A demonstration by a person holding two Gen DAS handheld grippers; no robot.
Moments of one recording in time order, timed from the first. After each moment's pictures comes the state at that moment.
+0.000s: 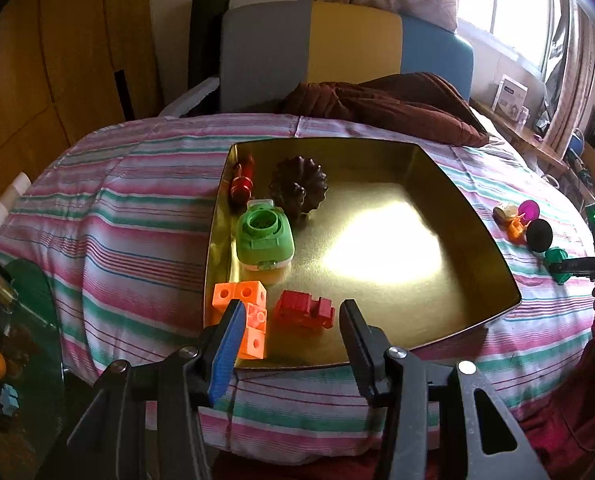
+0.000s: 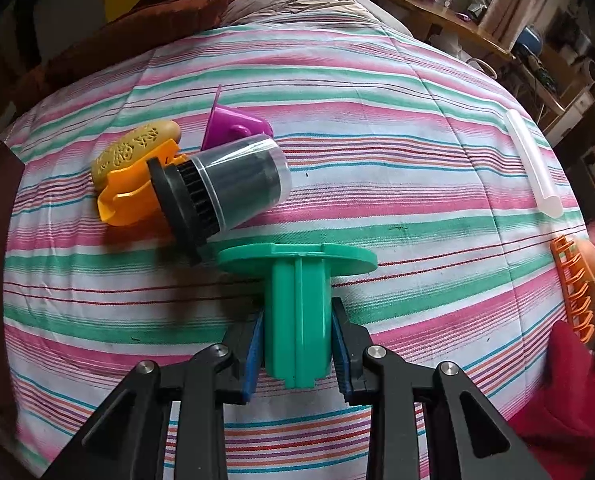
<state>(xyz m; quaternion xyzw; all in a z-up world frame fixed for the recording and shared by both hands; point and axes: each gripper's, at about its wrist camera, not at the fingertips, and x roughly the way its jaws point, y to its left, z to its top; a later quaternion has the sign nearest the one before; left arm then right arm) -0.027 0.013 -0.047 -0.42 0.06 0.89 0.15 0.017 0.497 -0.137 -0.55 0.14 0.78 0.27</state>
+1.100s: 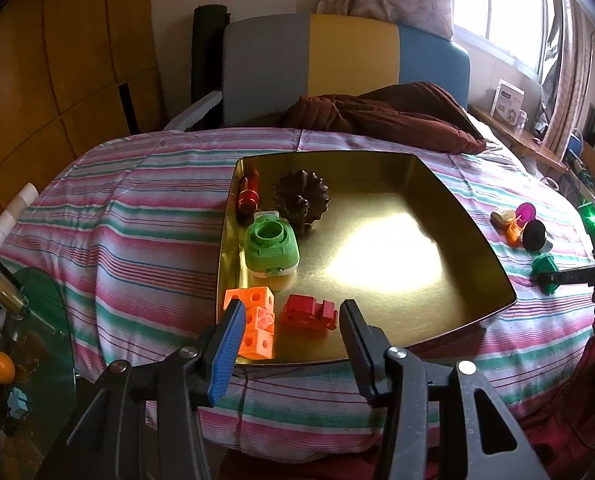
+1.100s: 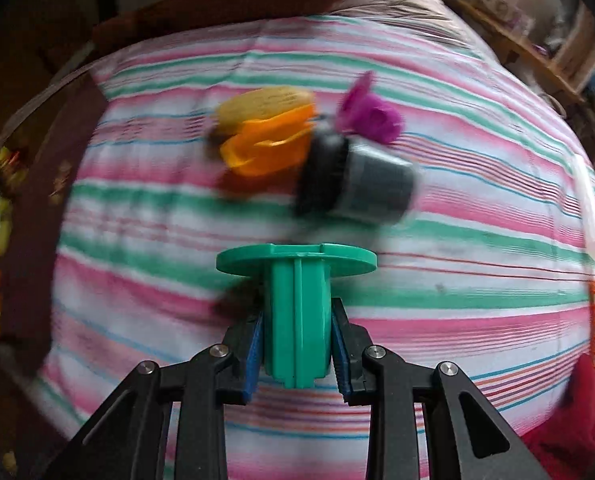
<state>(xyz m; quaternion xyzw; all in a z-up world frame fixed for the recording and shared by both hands) -0.016 0.006 -0.039 -0.40 0.06 0.90 0.15 0.009 0.442 -0.134 -0.57 0.11 0.80 0.13</state>
